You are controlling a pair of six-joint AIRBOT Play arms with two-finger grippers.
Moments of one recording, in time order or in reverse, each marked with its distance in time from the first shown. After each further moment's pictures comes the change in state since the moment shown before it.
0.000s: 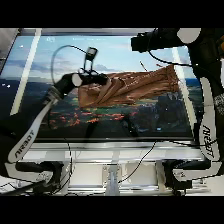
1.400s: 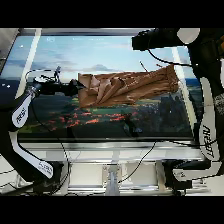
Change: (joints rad) left arm 0.496 -0.323 0.001 -0.610 -0.581 0.208; right arm 0.000 0.000 0.000 -0.030 -0.030 -0.026
